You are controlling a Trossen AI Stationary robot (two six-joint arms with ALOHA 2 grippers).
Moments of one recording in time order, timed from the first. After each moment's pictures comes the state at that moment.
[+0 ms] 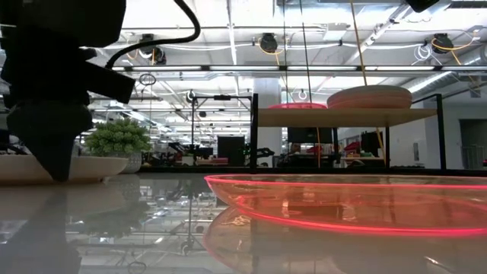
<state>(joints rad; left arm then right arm) -0.50 1.83 1.09 -1.10 -0.28 -1.22 0.68 1.09 0.89 -0.56 0.33 0.36</state>
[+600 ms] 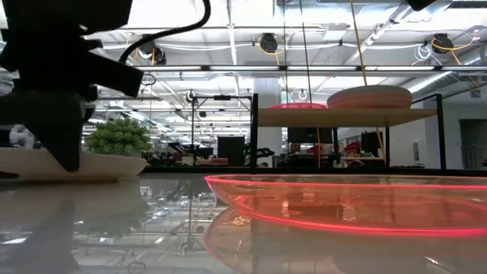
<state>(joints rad) -0.50 1.83 1.12 -1.06 -0.31 -1.01 0.68 1.09 0.89 -0.54 0.34 0.35</state>
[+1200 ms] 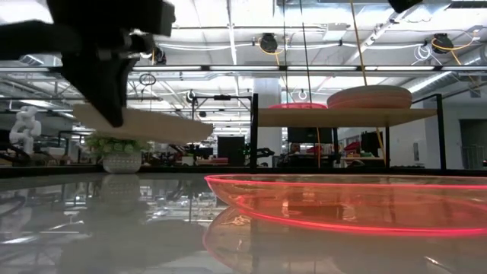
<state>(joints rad) -0.51 1.83 1.33 -1.13 -0.42 -0.43 0.63 1.15 0.89 -0.46 0.34 0.25</state>
